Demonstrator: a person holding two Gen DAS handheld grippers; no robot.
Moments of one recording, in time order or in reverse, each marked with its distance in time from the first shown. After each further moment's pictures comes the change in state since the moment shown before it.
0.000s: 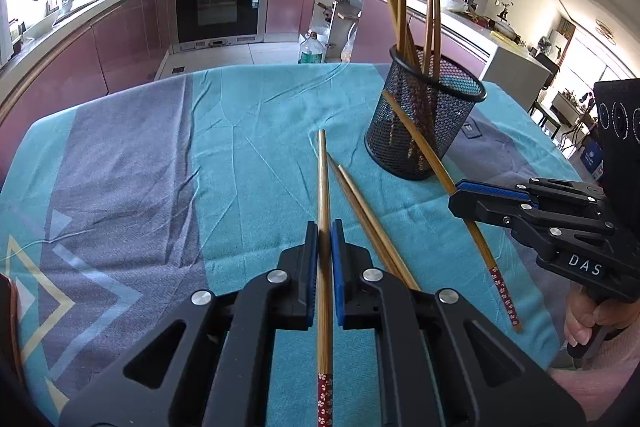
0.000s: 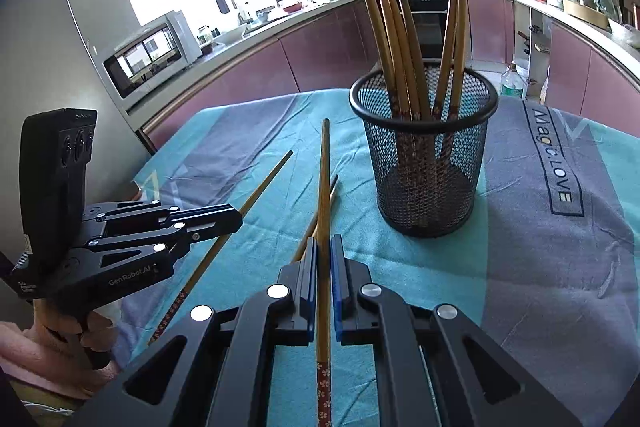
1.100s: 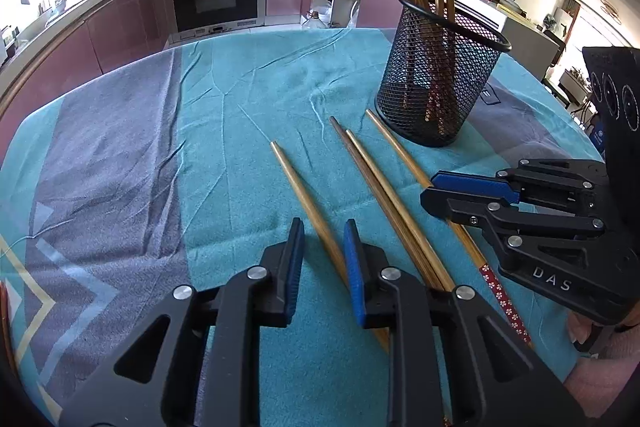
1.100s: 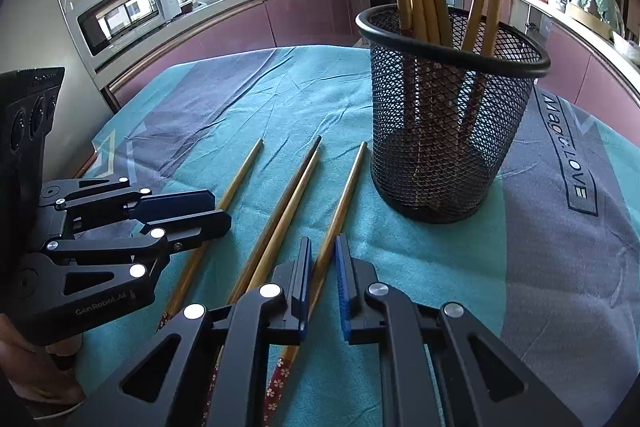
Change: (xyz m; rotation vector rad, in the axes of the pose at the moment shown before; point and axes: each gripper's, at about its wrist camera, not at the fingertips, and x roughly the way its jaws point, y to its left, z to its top) left arm 0.034 0.000 -0.009 0.035 0.080 0.037; right arm 0.060 0.011 -0.008 -0.060 0.115 -0.126
